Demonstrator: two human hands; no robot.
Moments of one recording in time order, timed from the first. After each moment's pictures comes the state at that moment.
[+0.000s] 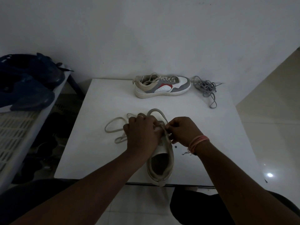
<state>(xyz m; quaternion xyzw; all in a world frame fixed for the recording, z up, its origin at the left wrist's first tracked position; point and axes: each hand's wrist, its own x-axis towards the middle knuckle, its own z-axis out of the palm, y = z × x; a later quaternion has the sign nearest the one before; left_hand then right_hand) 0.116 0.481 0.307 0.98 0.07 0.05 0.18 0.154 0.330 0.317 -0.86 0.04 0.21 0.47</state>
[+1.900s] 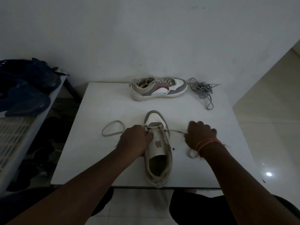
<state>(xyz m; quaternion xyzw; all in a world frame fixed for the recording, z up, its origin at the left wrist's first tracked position) 0.123 0.504 0.312 0.93 0.11 -0.14 0.31 0.159 0.285 0.306 -0.98 0.05 0.18 0.05</state>
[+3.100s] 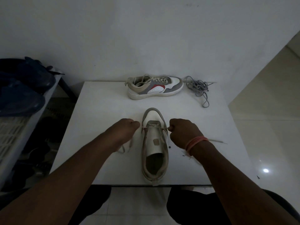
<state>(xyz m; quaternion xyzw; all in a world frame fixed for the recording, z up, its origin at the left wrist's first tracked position) 0.147 0.532 0.316 0.85 0.17 -0.22 0.44 0.156 0.307 0.314 -0.97 -0.05 0.15 0.19</state>
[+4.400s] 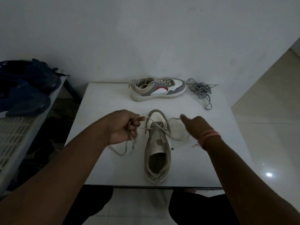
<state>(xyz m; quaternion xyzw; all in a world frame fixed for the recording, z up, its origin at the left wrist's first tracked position) 0.156 0.544 0.359 0.54 0.26 -0.34 0.73 0.188 0.282 0.304 -0.89 0.23 0.19 0.34</state>
